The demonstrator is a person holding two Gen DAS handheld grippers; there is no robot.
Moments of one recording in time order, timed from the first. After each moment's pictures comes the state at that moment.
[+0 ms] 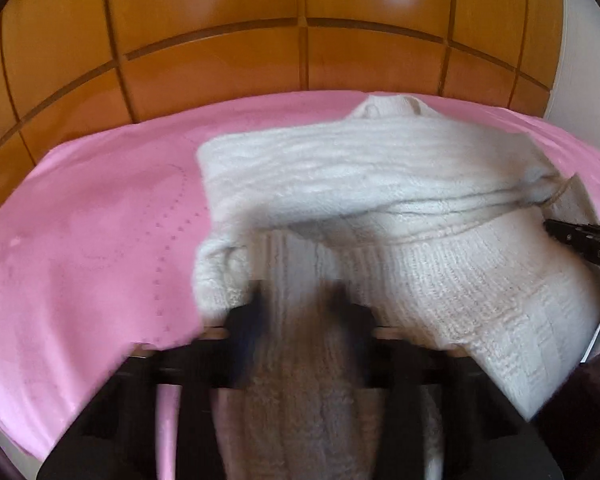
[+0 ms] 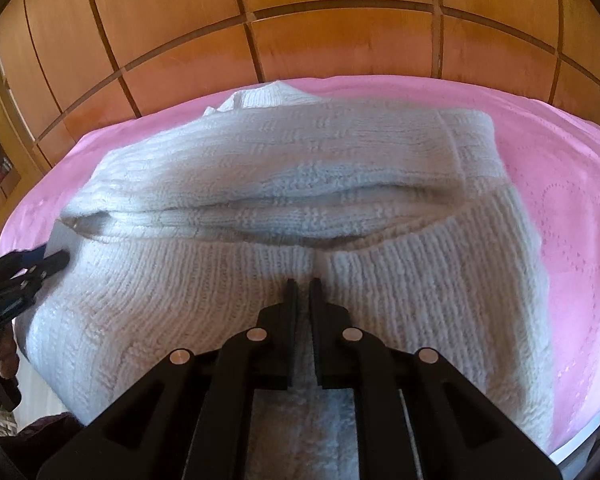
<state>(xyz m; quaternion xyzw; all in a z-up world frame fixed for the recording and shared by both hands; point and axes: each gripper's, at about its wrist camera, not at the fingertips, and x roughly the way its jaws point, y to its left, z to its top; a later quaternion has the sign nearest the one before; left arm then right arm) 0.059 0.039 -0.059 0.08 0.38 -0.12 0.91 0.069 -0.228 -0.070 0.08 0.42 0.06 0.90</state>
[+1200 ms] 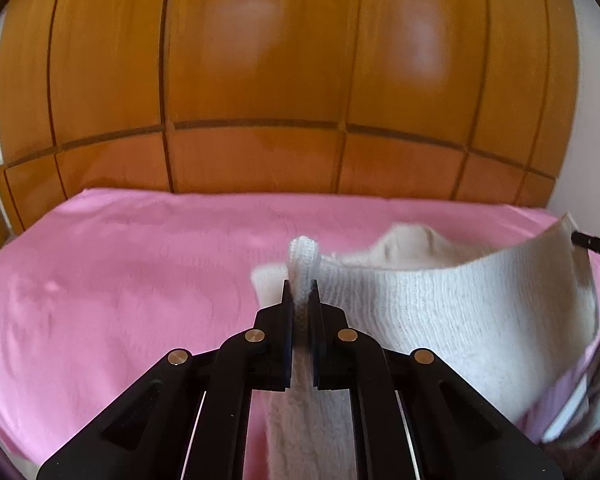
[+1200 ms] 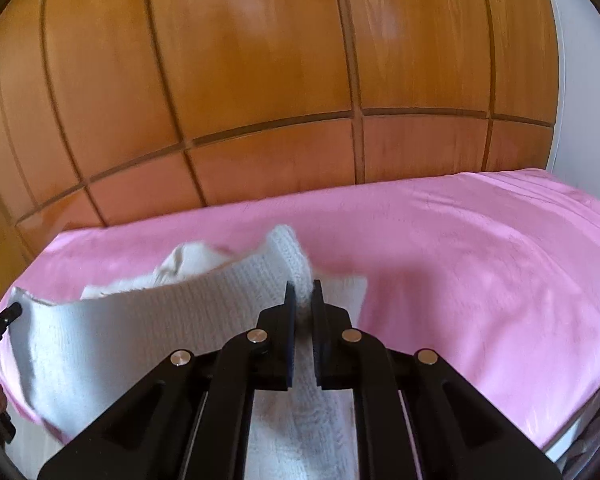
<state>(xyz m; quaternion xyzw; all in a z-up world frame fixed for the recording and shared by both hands) 0.084 0.078 0.044 0.00 0.28 -0.09 0.96 0.100 -0.322 0.050 0.11 0.31 -0.03 0.95</state>
